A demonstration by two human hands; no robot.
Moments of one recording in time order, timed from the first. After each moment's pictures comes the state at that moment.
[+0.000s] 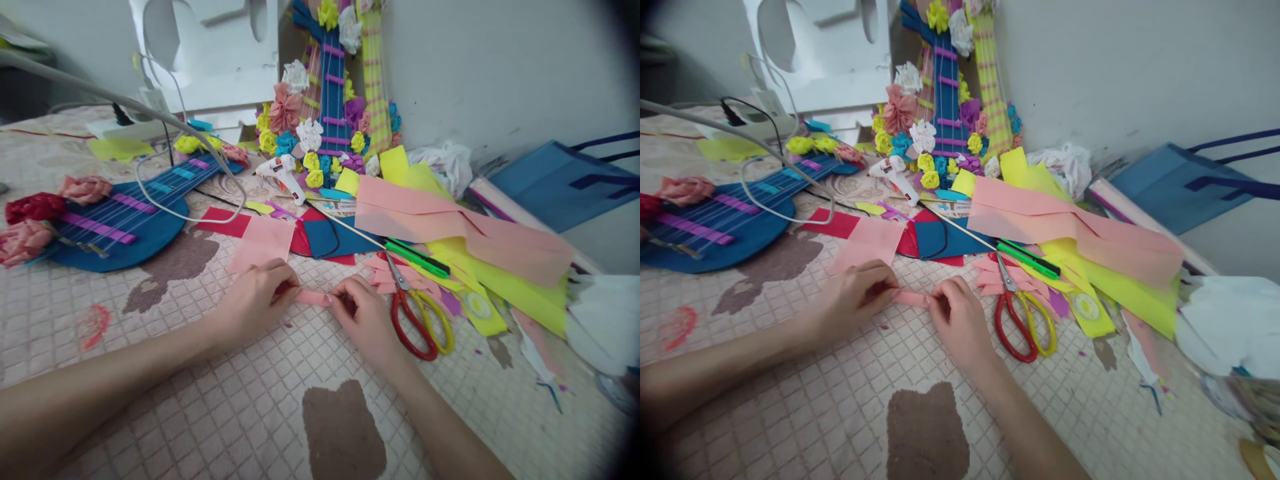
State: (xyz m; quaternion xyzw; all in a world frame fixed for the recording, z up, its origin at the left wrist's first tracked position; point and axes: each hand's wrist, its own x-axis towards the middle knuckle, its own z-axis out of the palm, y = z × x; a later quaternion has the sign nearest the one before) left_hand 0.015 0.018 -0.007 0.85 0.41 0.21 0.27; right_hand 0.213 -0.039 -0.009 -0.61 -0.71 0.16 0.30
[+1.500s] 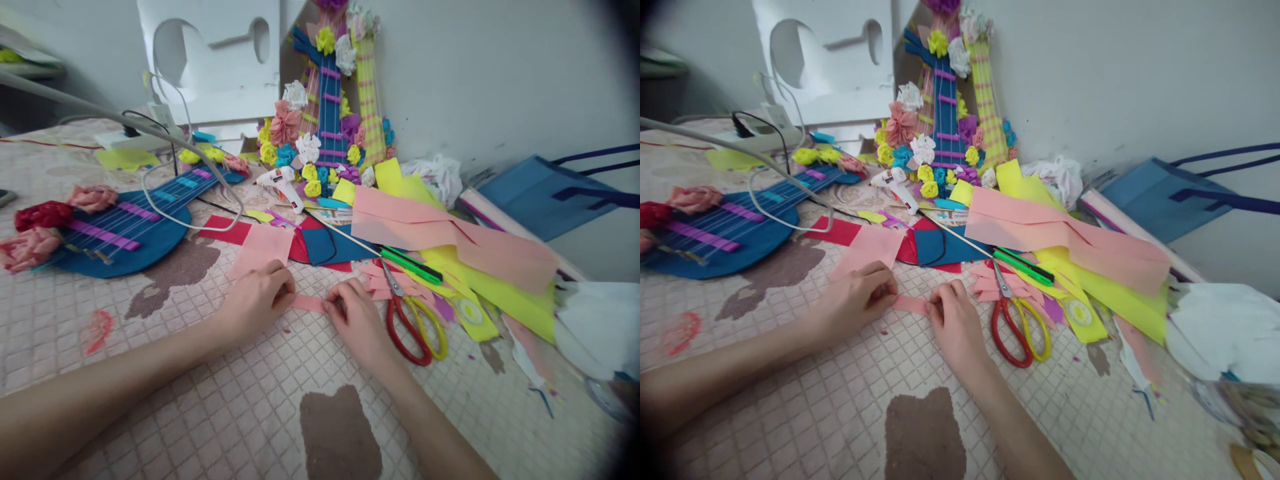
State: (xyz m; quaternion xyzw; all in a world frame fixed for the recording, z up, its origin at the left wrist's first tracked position) left_hand 0.016 0.022 -0.009 0.85 0.43 0.20 0.23; right_hand 0.211 -0.034 -0.016 -0.64 -0.71 0.15 0.26
